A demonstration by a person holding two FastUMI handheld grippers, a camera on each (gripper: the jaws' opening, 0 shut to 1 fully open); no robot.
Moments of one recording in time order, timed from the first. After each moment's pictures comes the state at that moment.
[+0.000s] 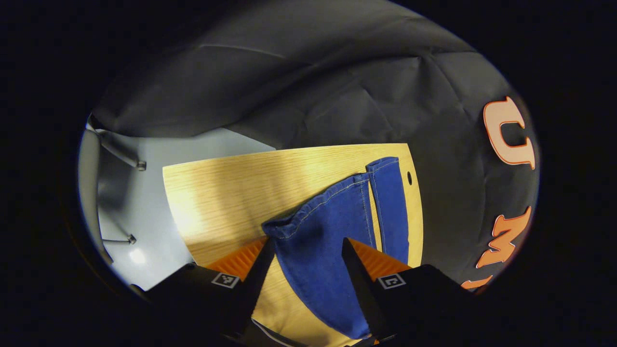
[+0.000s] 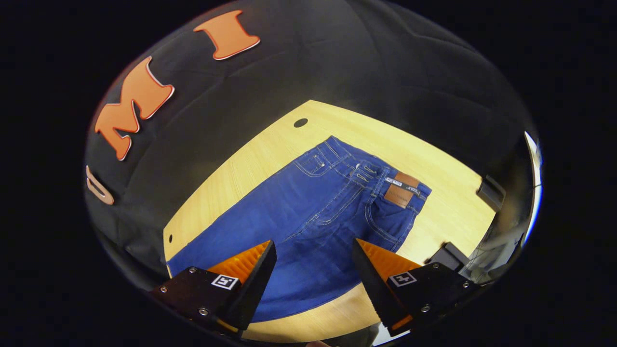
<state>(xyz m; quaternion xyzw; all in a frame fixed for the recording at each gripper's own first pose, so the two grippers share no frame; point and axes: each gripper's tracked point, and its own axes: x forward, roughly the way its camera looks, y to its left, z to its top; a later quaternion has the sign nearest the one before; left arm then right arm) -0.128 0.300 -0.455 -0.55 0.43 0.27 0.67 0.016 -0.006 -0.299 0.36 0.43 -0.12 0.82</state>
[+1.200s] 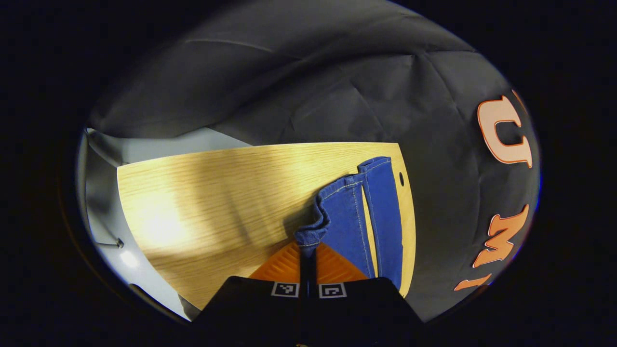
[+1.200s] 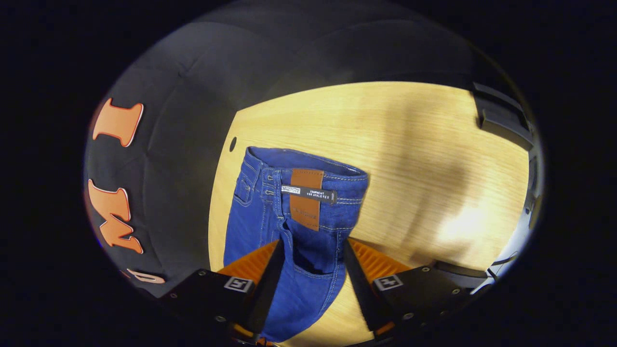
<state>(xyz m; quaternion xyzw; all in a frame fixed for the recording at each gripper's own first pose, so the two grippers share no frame) -0.090 0.294 -0.473 -0.55 0.41 0.24 0.69 -0.003 -0.093 -0.428 0.57 0.42 -0.18 0.68</state>
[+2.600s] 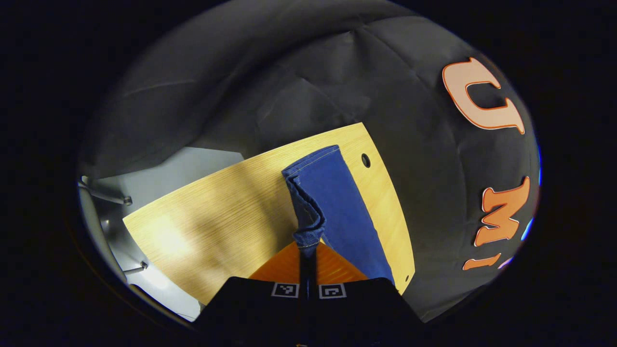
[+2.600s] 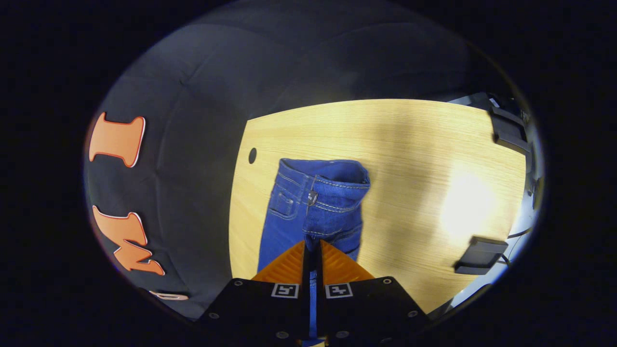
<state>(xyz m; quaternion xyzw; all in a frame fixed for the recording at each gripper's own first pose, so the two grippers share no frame) 0.011 0.287 -0.359 -0.49 0.48 0.18 0.71 0.069 -0.098 -0.346 0.61 0.39 -0.19 0.66</state>
